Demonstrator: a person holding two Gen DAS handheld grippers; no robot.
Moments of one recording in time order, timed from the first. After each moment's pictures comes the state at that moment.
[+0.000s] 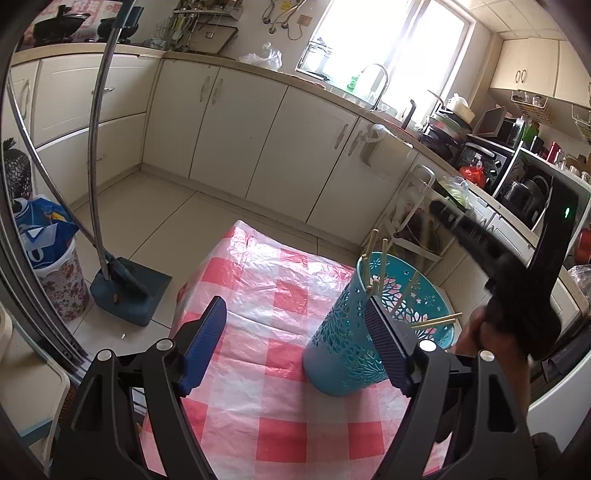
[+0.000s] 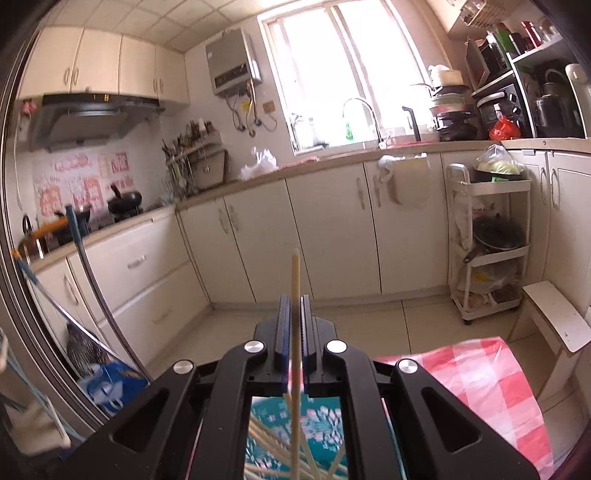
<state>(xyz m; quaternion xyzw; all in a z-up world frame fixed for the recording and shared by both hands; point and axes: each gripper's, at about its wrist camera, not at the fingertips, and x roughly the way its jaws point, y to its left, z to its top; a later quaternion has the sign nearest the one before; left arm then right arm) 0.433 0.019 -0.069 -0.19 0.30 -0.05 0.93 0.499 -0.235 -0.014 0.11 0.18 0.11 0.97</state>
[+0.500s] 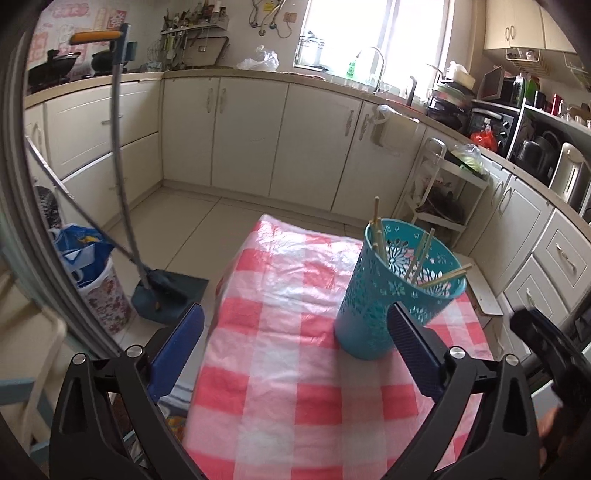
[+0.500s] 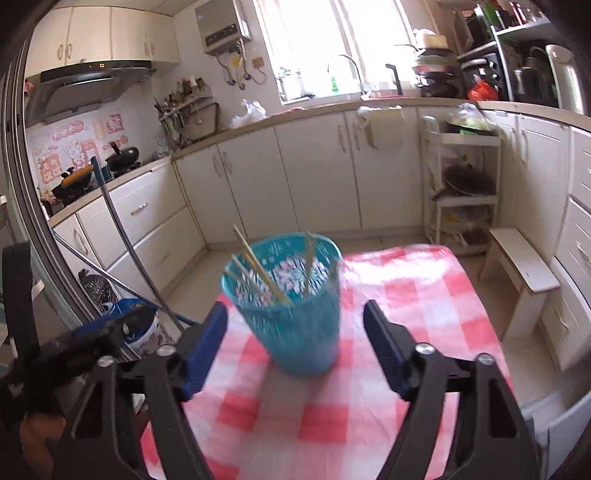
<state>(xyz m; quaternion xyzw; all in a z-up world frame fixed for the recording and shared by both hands) 0.384 0.008 -0.052 -0.10 0.32 -0.01 0.94 0.350 -0.266 -0.019 0.10 0.29 0.09 0.95</state>
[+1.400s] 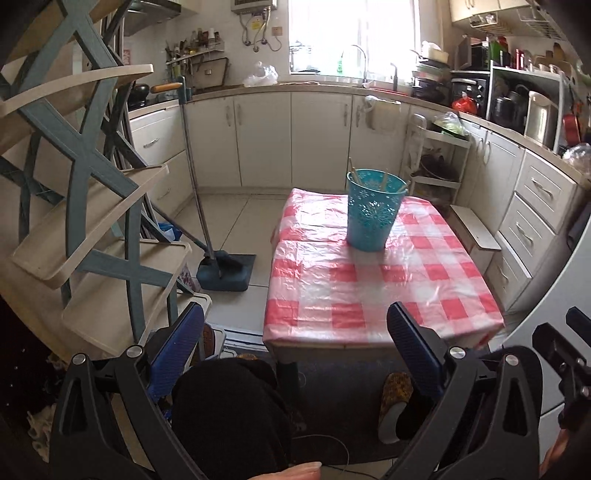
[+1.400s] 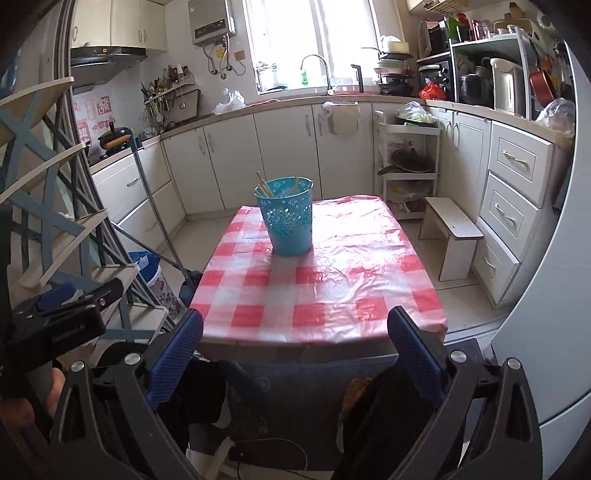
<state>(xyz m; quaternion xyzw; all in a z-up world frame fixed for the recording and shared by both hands) 0.102 0.018 0.022 -0.01 0.33 0.02 0.94 0.095 -0.235 0.028 0.08 0.32 0.01 0.94</state>
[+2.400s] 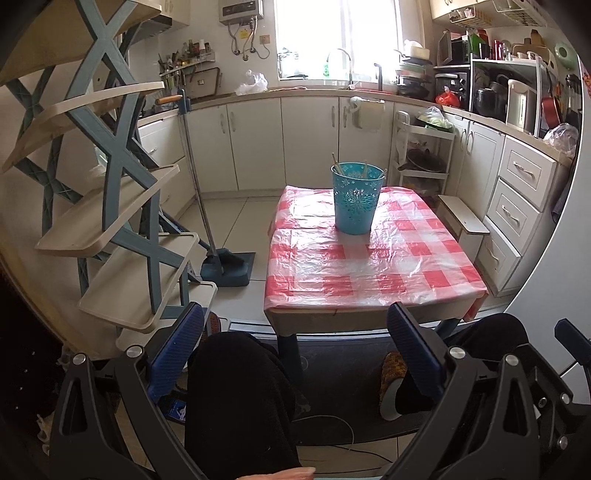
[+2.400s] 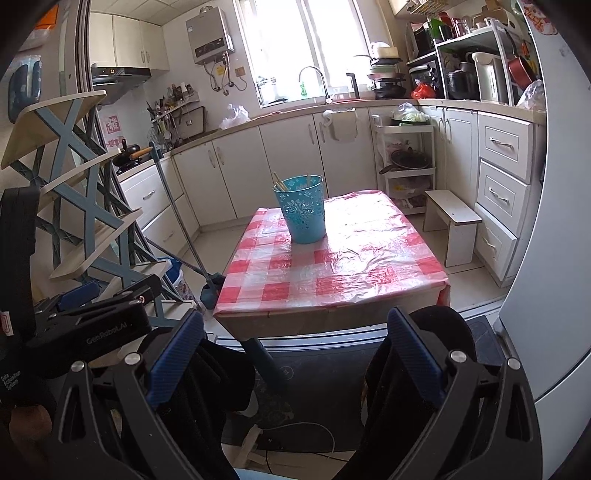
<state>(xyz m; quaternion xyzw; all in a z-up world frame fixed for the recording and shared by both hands) 0.027 0.009 0.033 0.02 0.32 0.01 0.95 0.011 -0.212 0.027 0.11 0.30 0.02 0.95</state>
